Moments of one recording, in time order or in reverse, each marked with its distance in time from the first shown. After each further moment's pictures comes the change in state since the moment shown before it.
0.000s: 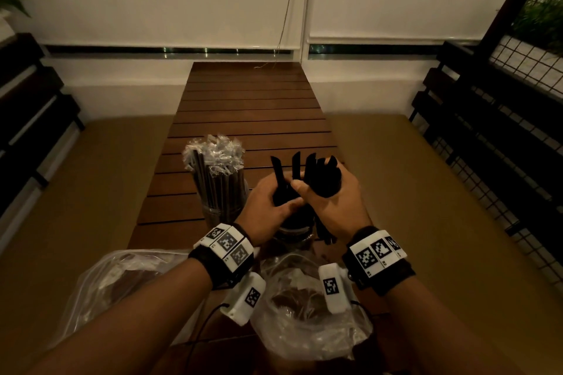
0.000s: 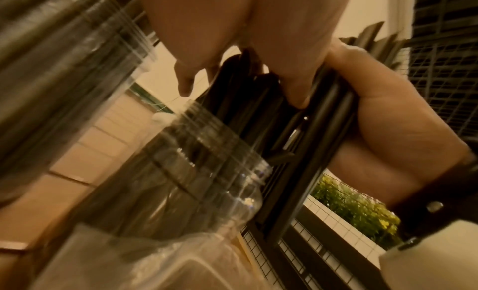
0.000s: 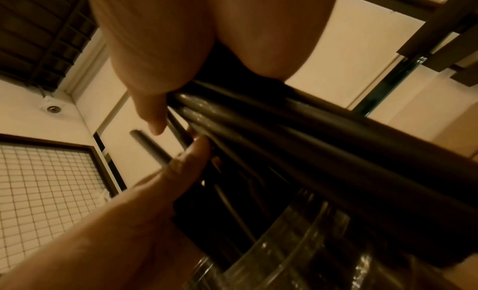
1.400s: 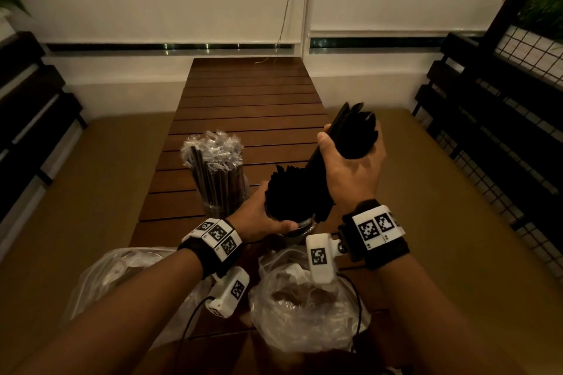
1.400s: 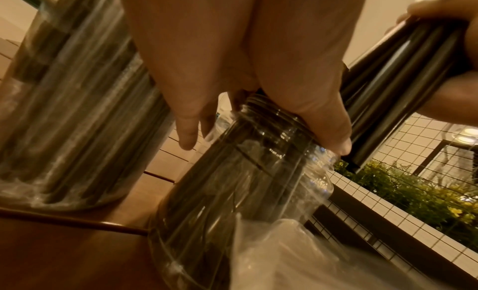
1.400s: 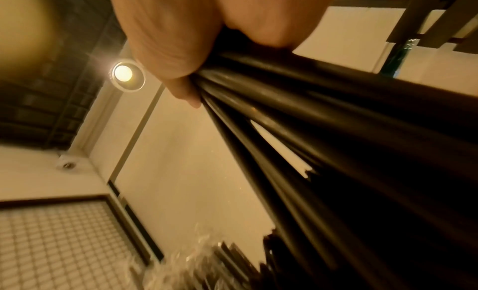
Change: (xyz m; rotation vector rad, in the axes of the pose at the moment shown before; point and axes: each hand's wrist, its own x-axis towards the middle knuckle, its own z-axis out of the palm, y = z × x) left_hand 0.003 -0.056 -0.016 0.175 -0.319 -0.308; right_hand 0.022 -0.039 0.003 0.095 0.420 -0.132
